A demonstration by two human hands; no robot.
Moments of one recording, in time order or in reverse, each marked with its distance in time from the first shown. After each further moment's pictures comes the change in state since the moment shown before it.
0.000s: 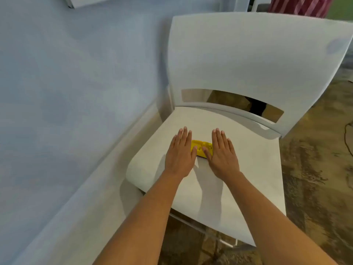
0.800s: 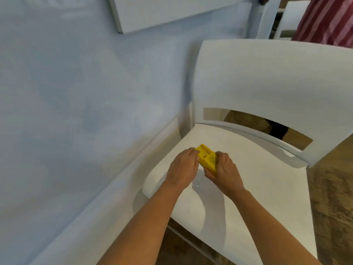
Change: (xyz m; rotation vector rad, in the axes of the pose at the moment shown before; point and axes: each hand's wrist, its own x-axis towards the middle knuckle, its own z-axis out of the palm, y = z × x) left_hand -0.002 -0.040 -0.043 -0.192 0.065 -0.037; right_hand 0.024 -0.044 0.003 0.184 -0.012 -0.123
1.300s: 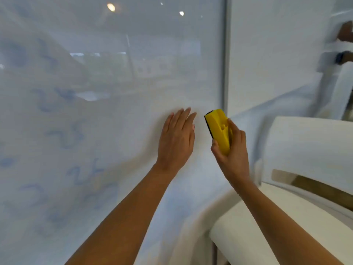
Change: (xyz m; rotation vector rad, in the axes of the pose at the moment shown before) left_hand -0.078 -0.026 -0.327 0.590 0.793 0.036; right_hand 0.026 -0.290 -0.137 0.699 0.516 -0.459
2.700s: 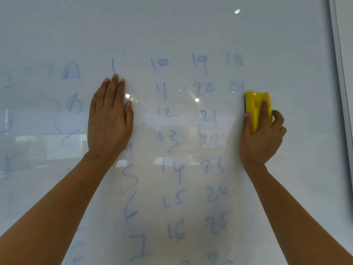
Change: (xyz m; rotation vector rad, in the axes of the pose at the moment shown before) left_hand 0.047 -0.245 -0.400 0.668 0.545 -0.195; right_hand 0.149 -0.327 0.114 0.111 0.510 -0.111
